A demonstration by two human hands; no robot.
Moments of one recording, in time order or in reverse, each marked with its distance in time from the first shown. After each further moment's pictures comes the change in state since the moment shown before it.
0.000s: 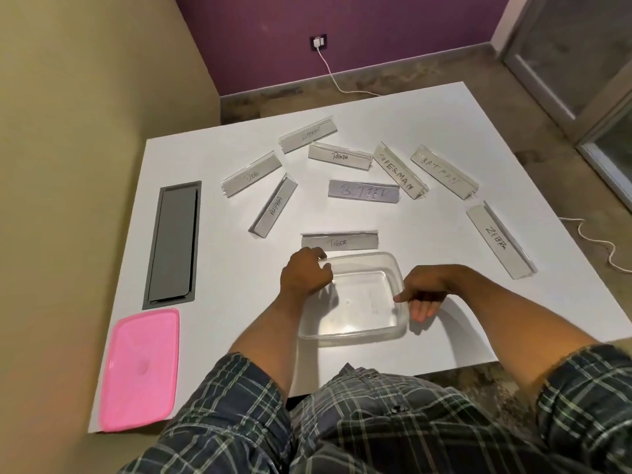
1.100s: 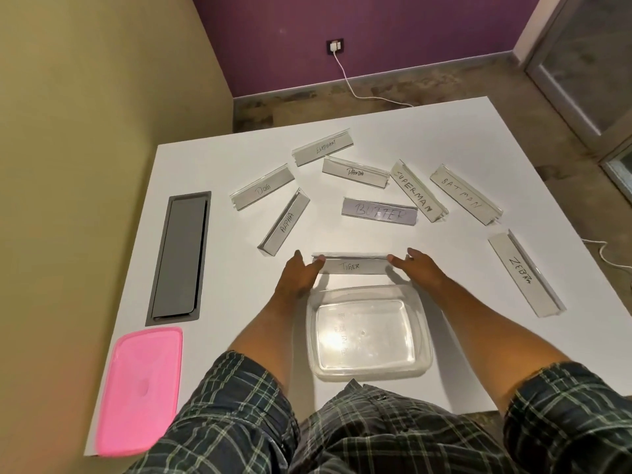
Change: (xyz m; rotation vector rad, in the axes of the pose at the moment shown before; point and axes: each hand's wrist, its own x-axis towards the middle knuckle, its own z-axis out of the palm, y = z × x) left_hand 0.068 -0.029 -0.022 -0.426 -0.066 -0.262; right_hand 0.055 -0.057 -0.037 0.439 0.562 -0.276
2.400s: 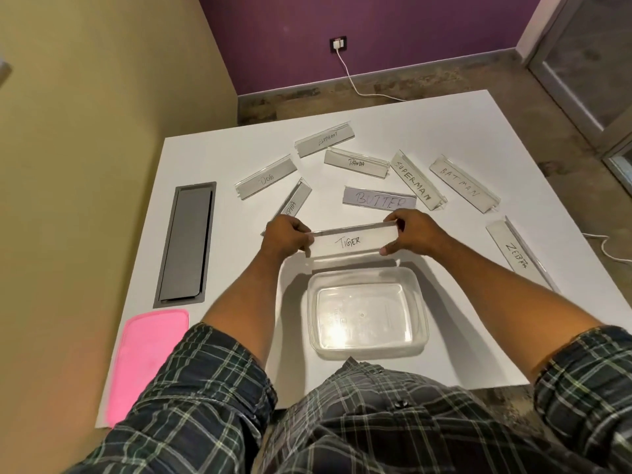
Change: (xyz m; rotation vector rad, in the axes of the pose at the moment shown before) left_hand -0.011 0.032 -0.052 -0.008 0.096 0.168; right_hand -0.022 -0.049 -0.026 -0.364 0.031 -0.383
